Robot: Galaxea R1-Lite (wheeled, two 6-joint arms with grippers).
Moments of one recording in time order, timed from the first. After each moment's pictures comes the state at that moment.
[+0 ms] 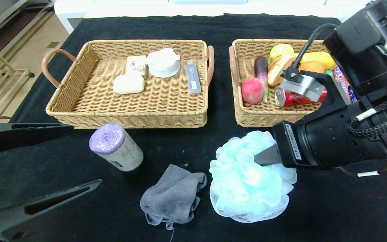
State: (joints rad) left arm -0.45 0.96 -0.84 0.05 -0.30 0.31; right arm 0.77 1.66 -1.64 0.74 0.11 0.58
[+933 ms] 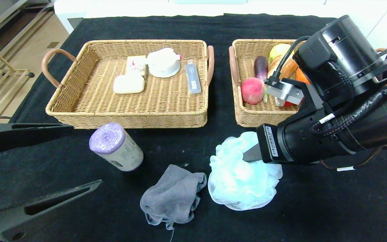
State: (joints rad) left arm -0.45 0.96 -0.84 0.05 -0.30 0.31; right arm 0.75 1.74 -1.66 0.72 0.06 0.56
